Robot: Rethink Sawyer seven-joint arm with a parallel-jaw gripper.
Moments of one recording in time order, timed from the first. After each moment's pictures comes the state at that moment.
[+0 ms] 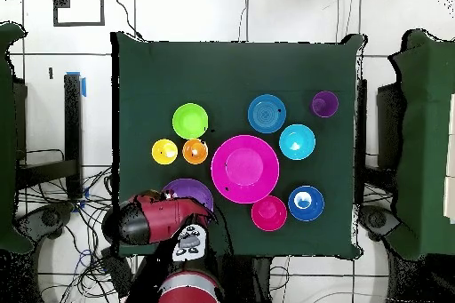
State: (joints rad) arm 0.10 -0.63 0.00 2.03 -0.02 0.12 1.75
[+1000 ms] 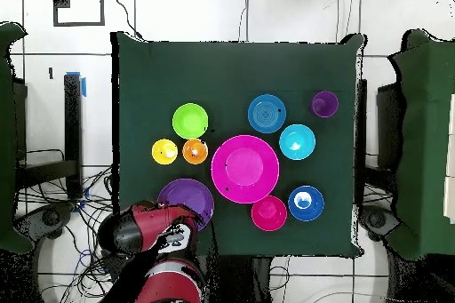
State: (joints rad) arm 0.17 -0.54 0.00 2.03 -0.02 0.07 1.81
